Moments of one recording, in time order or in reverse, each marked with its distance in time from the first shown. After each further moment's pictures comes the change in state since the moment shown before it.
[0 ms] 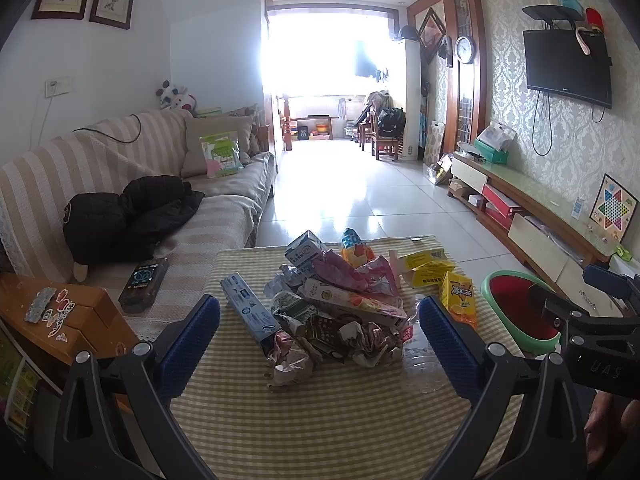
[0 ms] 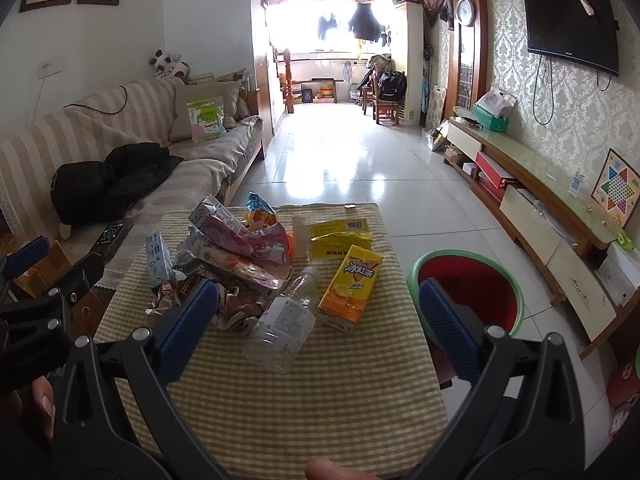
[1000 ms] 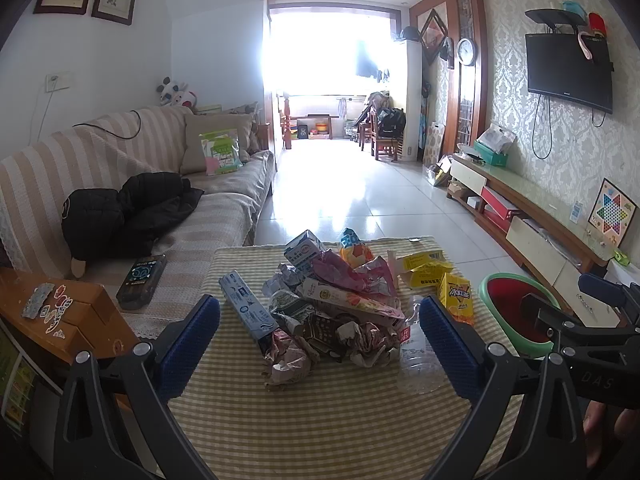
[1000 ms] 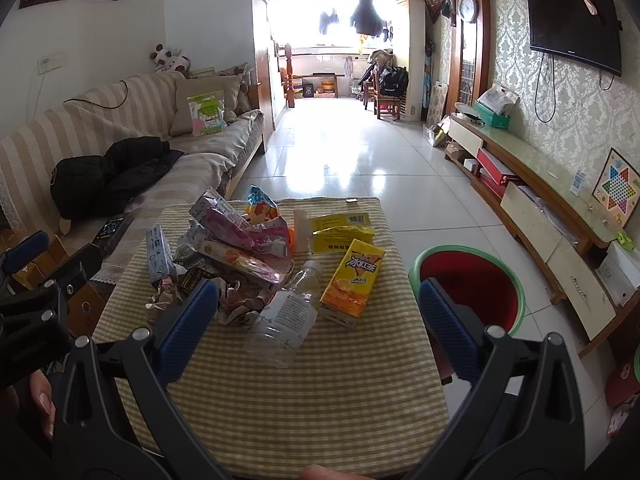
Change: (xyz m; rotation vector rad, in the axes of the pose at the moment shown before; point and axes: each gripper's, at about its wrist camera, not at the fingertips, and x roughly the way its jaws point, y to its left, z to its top) left arm 0.001 -0.002 -0.003 -0.011 0.005 -0.007; right arm 0.004 0.004 -0.002 -0.004 0.022 -0.006
